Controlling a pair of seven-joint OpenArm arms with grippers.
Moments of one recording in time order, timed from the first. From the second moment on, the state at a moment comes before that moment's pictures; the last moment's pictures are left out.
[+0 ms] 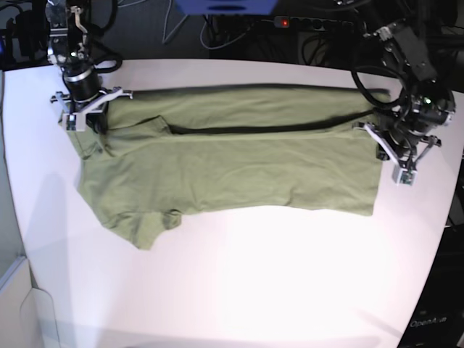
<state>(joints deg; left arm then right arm) 6.5 -2.6 -32.8 103.6 -5.6 -39.3 58.7 -26.1 15.5 6.0 83.9 17.3 7.4 -6.1</state>
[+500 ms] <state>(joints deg) 12.2 -2.6 -21.0 109.3 -5.0 -39.4 65.6 -26.0 15.5 6.0 83.8 17.3 7.3 -6.2</state>
